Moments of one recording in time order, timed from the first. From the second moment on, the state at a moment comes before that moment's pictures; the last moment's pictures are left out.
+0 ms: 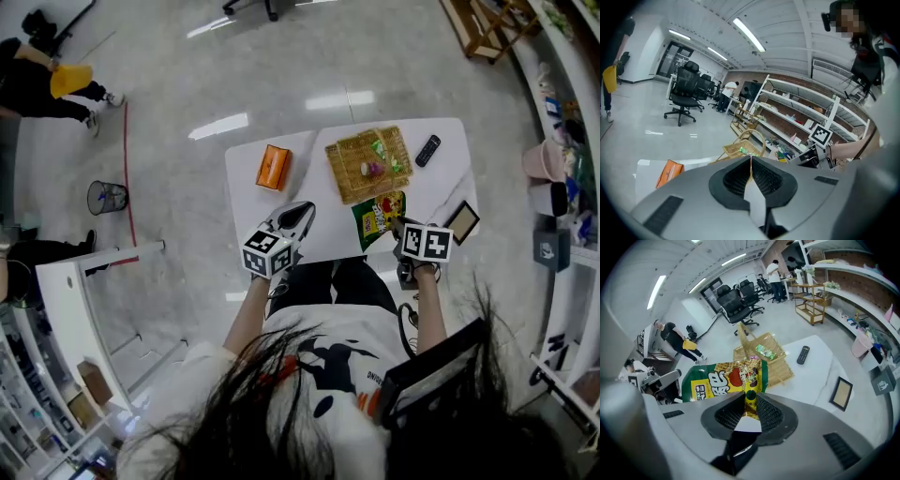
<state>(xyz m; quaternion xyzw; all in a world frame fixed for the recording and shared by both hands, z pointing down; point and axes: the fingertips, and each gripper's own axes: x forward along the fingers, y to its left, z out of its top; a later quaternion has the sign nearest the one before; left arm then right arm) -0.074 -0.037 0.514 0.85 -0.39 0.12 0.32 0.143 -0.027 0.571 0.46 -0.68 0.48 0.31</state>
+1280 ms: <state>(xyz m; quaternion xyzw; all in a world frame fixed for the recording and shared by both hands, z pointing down) -0.013 -0.039 0.497 0.81 -0.48 0.11 0.31 0.239 -0.225 0.611 0.54 -0.63 0.38 0.41</state>
